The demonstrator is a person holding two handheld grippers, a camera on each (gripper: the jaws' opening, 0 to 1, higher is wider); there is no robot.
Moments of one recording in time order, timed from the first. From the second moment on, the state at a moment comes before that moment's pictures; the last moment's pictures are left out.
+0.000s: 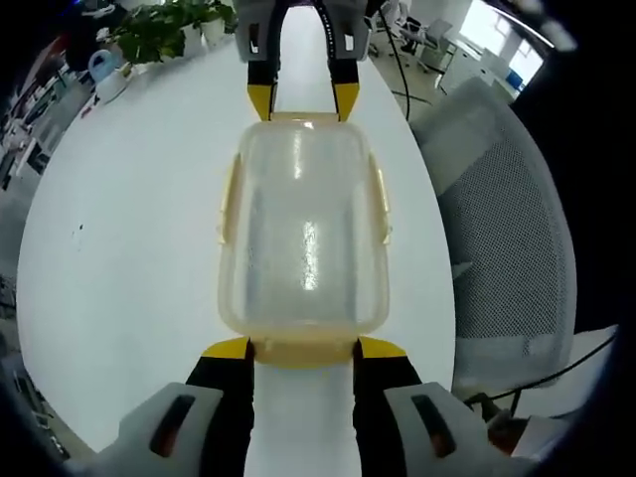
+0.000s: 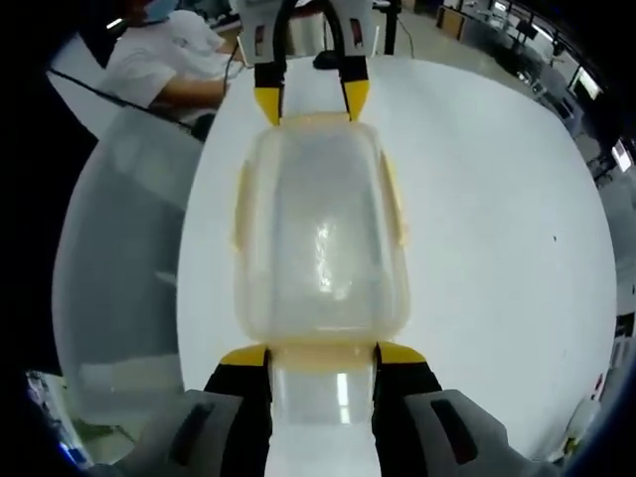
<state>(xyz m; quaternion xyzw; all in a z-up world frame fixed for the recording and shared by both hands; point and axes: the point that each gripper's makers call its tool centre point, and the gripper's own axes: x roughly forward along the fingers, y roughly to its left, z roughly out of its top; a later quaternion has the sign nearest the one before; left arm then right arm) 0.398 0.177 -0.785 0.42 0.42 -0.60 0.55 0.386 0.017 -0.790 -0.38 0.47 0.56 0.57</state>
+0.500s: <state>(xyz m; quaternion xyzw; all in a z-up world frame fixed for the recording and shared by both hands) 0.395 0.147 -0.787 0.41 0.42 -0.60 0.55 0.385 -0.013 -0.795 -0.38 0.47 0.56 0.57</state>
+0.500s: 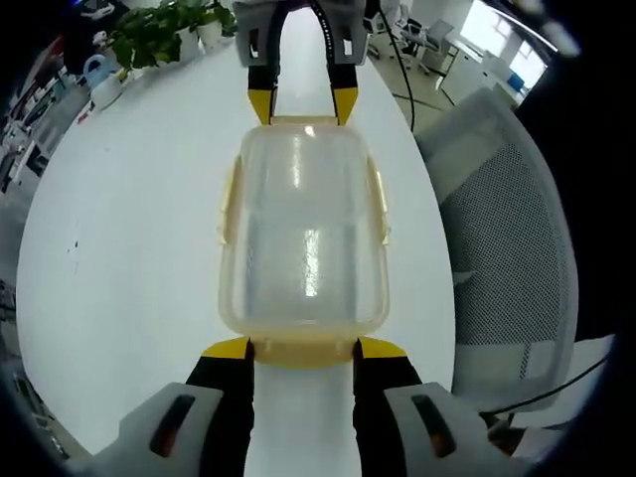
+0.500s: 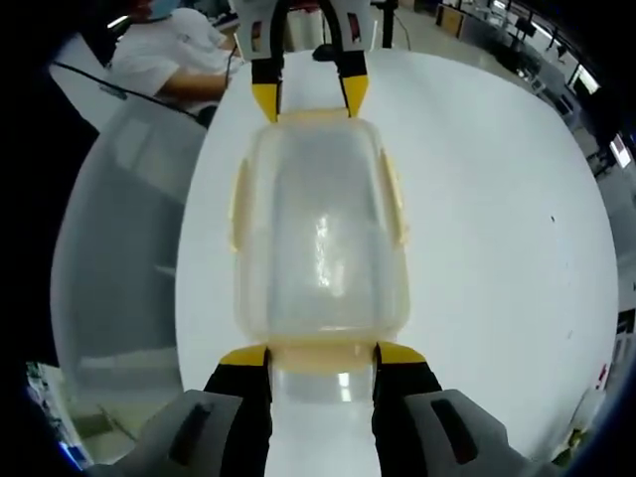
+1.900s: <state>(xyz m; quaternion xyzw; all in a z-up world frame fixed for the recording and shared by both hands) 0.387 0.071 -0.792 0.43 0.41 -0.59 0.54 0.376 -0.089 -0.801 -0.38 0.47 0.56 0.57</state>
